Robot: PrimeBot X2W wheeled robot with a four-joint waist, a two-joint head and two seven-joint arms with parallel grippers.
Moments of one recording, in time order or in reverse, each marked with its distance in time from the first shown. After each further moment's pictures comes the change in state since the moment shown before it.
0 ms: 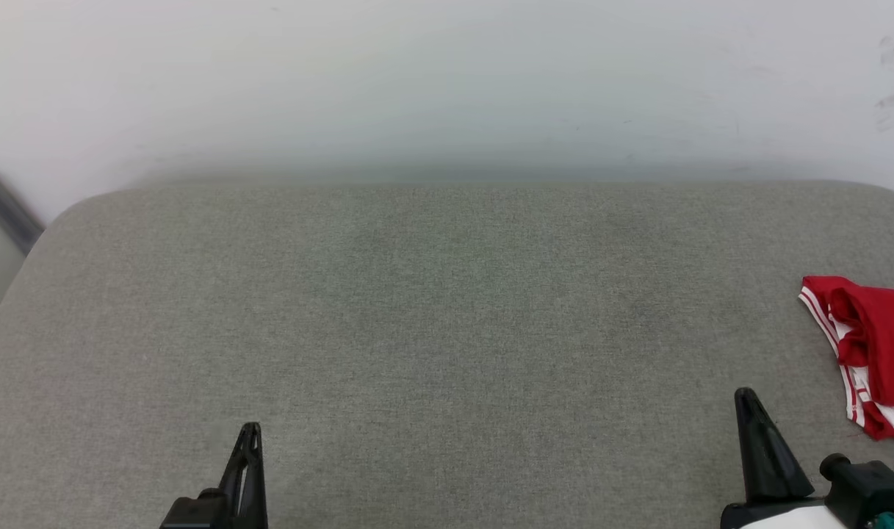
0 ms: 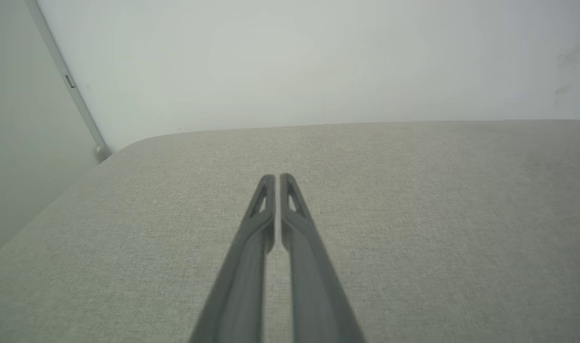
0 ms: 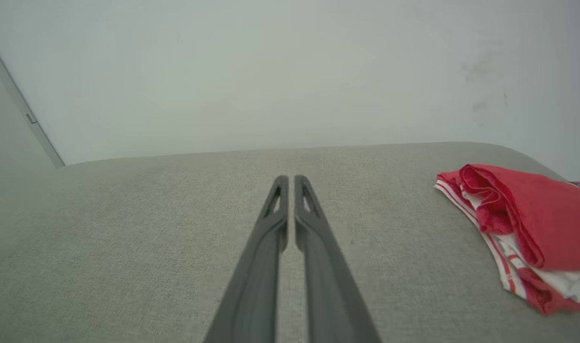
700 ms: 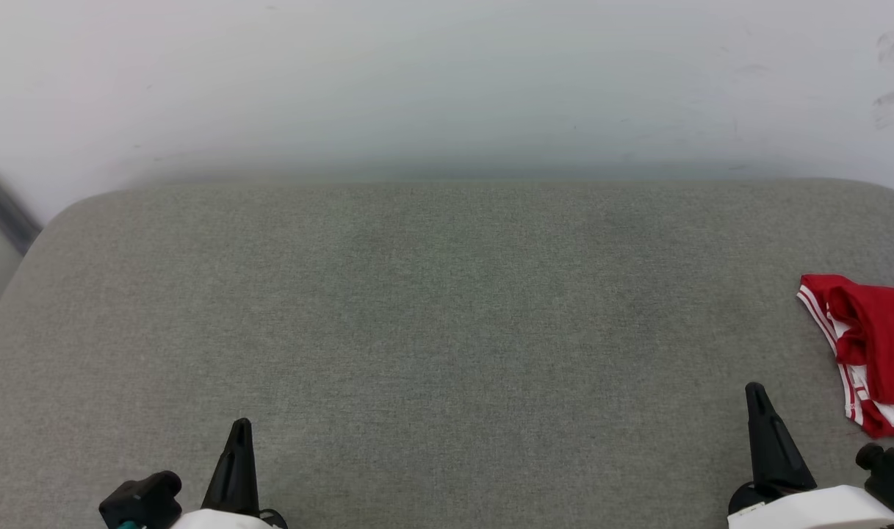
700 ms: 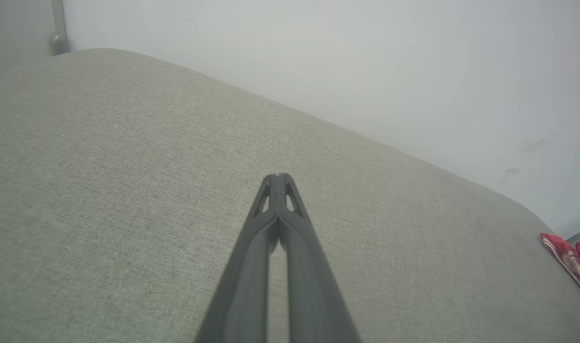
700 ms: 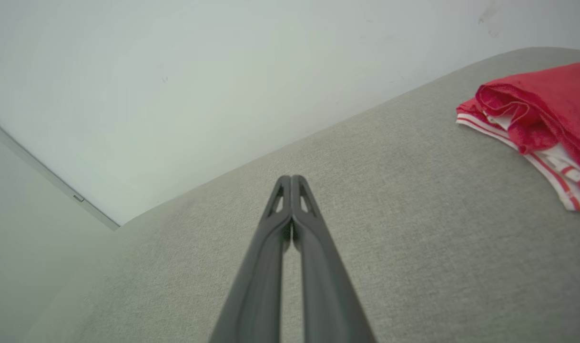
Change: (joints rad) left arm -0.055 0.012 0.010 0.068 -0.428 -0.046 0.075; right arm -0.034 -0.007 -0.001 0.047 0.395 0.000 0.080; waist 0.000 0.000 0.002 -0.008
